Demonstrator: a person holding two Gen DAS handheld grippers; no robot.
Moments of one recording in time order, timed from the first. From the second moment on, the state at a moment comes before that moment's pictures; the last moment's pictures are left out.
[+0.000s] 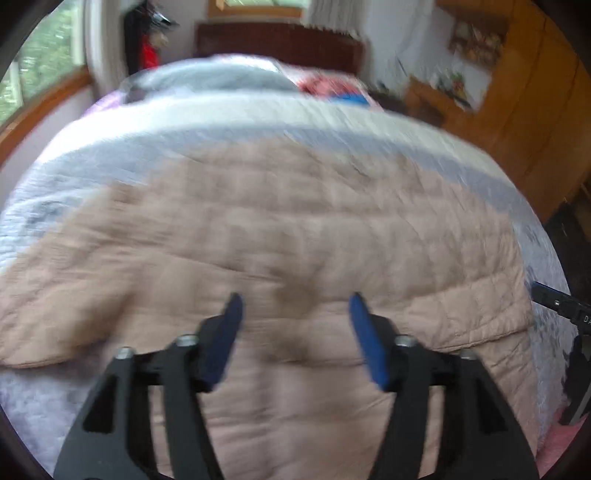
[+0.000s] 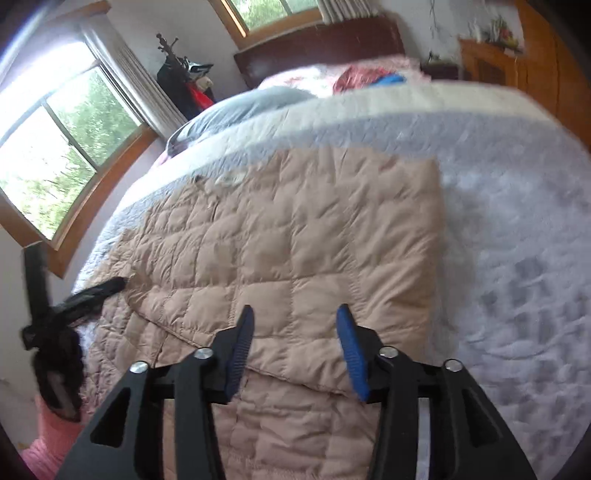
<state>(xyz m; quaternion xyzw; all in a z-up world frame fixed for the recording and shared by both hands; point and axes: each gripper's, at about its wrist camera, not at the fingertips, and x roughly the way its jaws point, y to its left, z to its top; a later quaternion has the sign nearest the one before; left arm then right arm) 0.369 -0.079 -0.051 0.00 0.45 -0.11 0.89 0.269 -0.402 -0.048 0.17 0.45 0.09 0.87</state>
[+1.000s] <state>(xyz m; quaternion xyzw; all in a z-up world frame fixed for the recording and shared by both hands) 0.314 0.384 -0.099 -0.39 0.40 0.24 0.79 0.284 -0.397 -0.088 0.15 0.50 0.08 0.85</state>
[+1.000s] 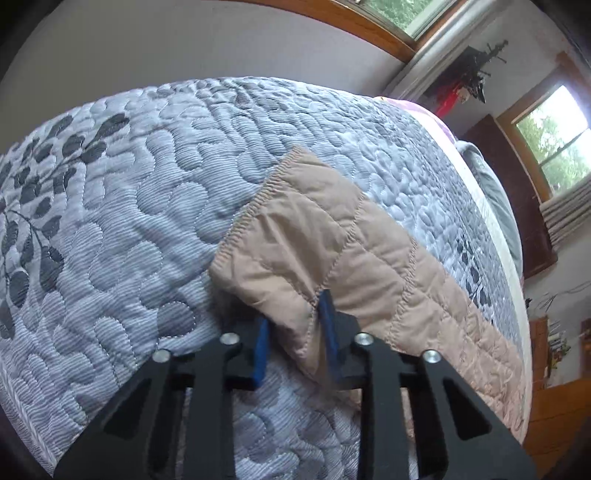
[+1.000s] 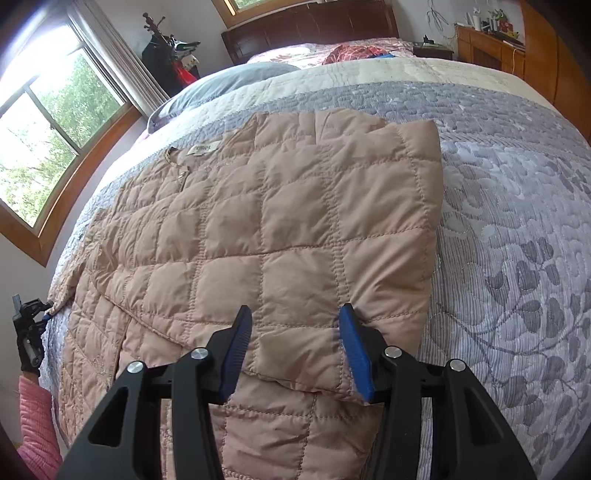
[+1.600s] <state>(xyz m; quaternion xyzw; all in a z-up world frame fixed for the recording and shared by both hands) 0.307 0.356 -0.064 -0.37 0.33 0.21 0.85 0.283 -0.399 -0.084 0.16 0.49 0.08 0.85</state>
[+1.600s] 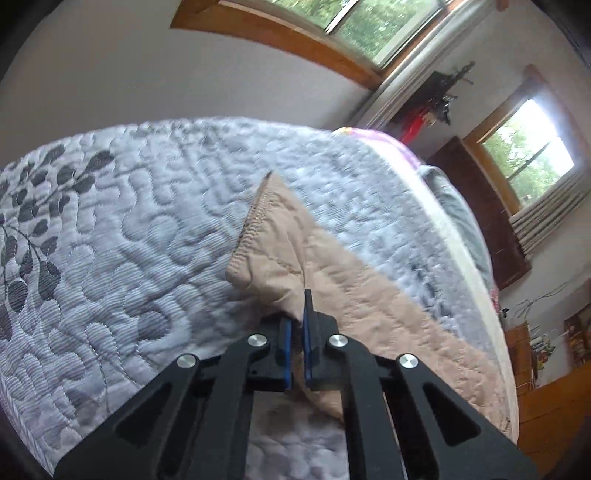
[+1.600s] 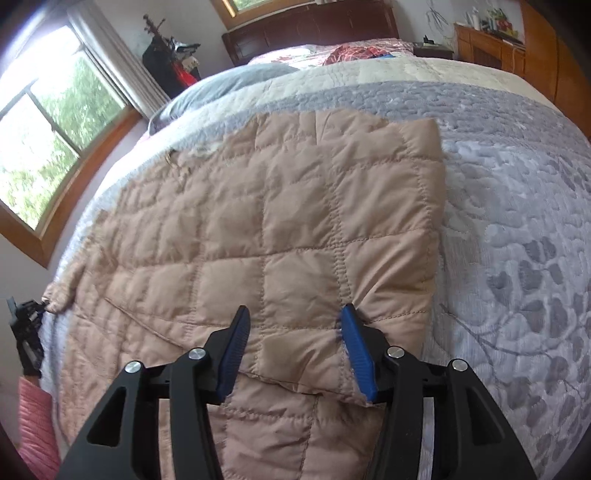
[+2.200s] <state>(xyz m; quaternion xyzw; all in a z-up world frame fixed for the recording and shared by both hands) 0.346 0.039 0.006 -0.10 0.35 -0.07 0.93 0.276 -0.395 -0.072 0.16 0.51 0.07 0.85</state>
